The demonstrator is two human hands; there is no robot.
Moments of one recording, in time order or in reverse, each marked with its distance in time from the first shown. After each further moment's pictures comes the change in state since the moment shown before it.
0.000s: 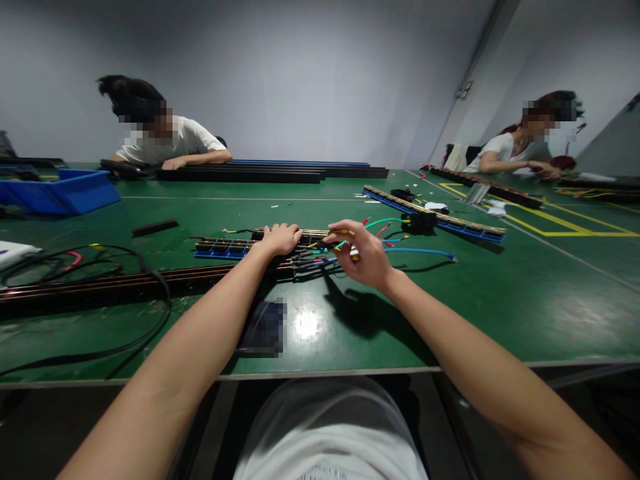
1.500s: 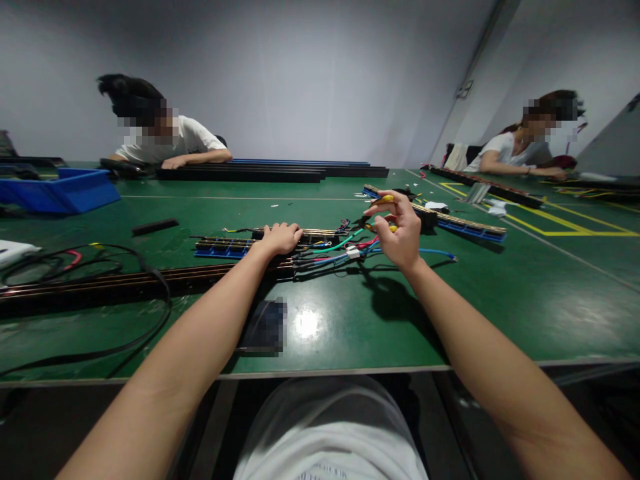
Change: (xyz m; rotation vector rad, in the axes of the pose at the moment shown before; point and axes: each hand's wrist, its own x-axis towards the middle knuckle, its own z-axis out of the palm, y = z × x) left_hand -0.001 0.001 -0.001 0.003 -0.006 0.000; right_hand 0.006 0.035 -0.036 0.032 0.364 0.343
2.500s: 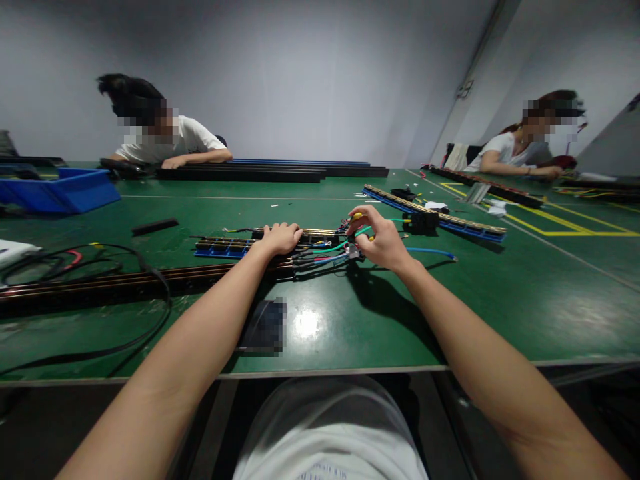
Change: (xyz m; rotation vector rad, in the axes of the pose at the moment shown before) left_hand 0.004 -0.003 0.004 -0.001 0.014 0.011; right_hand -0.002 -0.010 0.009 -0.106 -0.432 0.115
